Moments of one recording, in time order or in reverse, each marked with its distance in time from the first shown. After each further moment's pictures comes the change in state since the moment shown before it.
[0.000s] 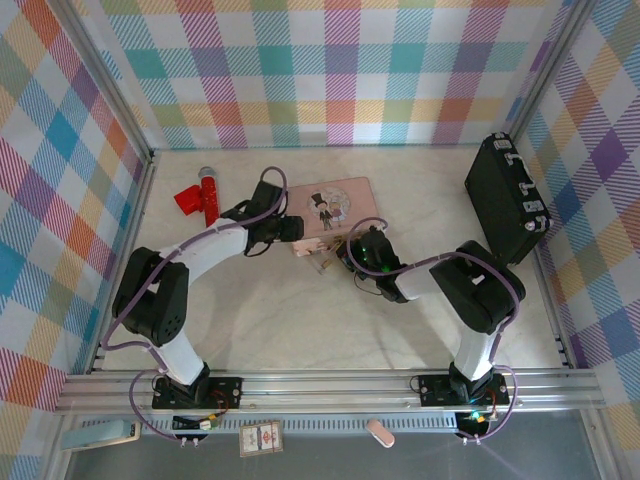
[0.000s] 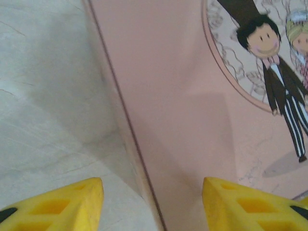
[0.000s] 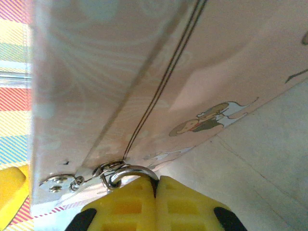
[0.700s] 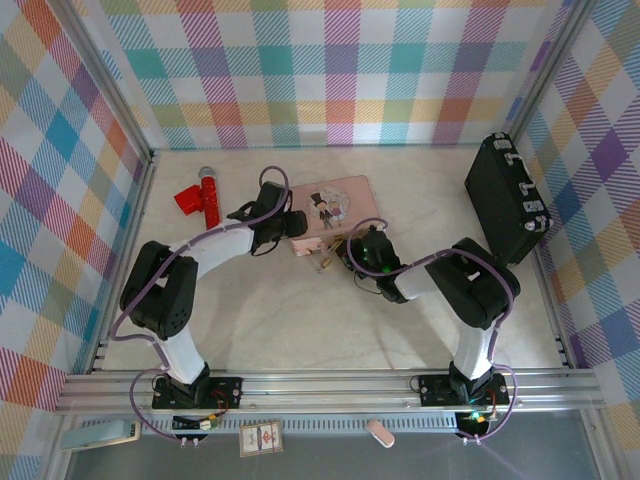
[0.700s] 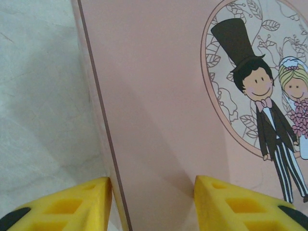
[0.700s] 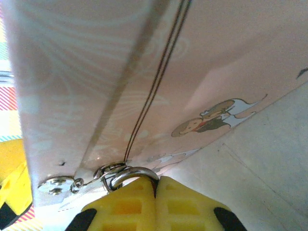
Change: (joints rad) left arm -0.039 0.043 -0.038 0.141 -0.029 -0.148; right arm -0.014 0.042 -0.011 0.097 -0.031 0.011
